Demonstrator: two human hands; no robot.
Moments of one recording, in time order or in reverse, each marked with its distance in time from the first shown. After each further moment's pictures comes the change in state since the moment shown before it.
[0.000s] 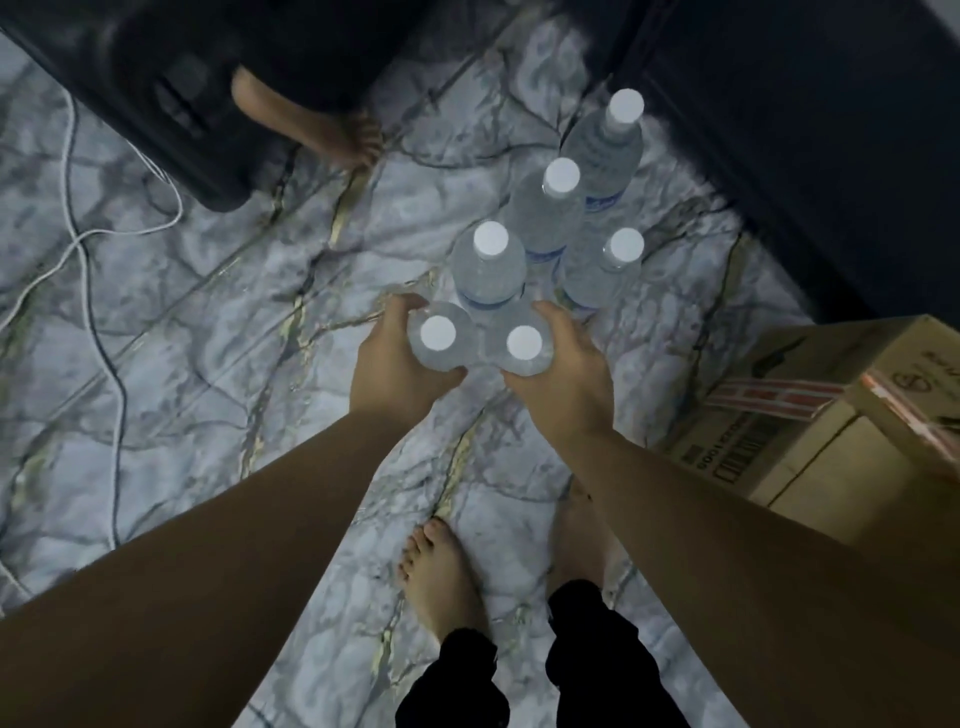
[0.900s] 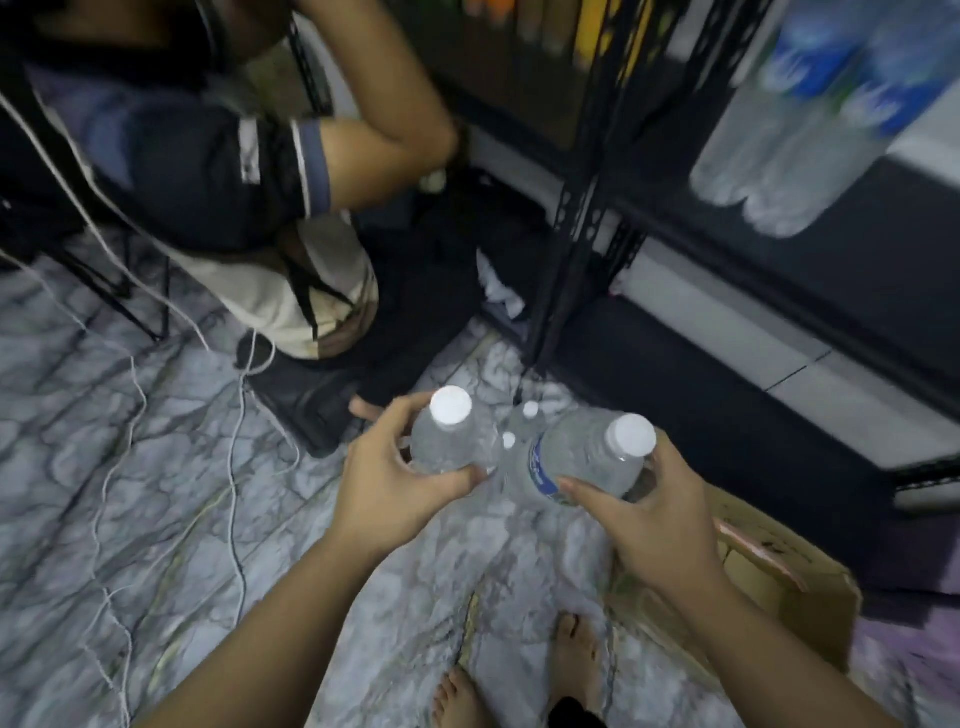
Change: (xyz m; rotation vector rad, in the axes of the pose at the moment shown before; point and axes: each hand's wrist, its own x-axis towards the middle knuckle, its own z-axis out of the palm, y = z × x) left_hand -0.184 0.320 -0.301 -0.356 0.039 0.370; right_hand -0.144 -0.268 -0.371 0.444 0.209 -0.084
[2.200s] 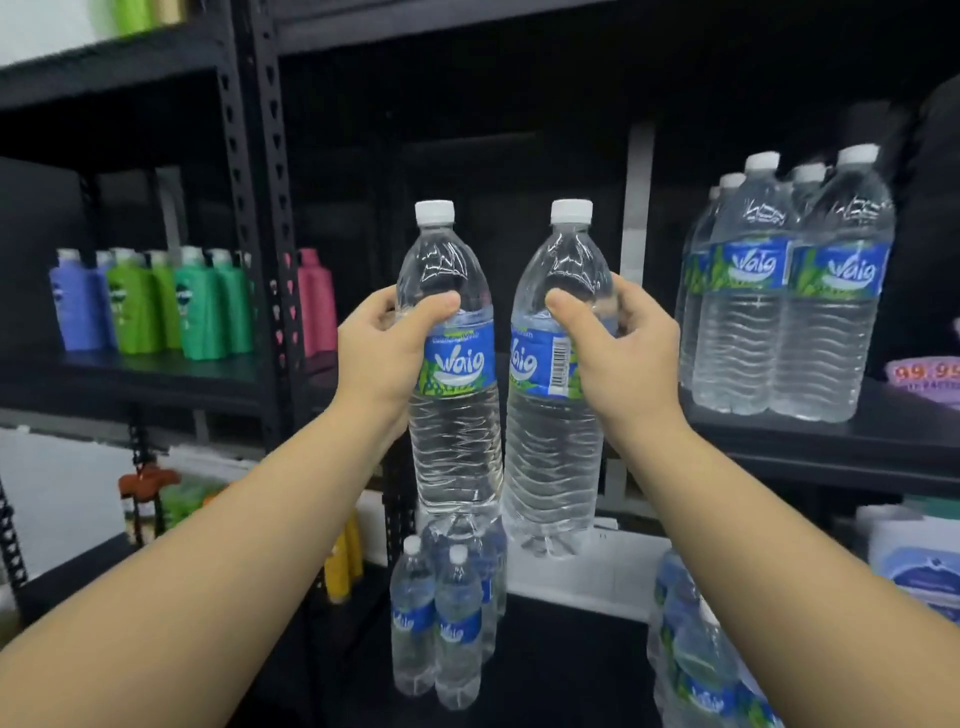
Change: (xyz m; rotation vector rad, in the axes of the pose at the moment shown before) left_hand 0.084 0.702 0.118 -0.796 -0.284 0.738; right_hand 0.073 -0.487 -0.440 0.306 0.726 -0.901
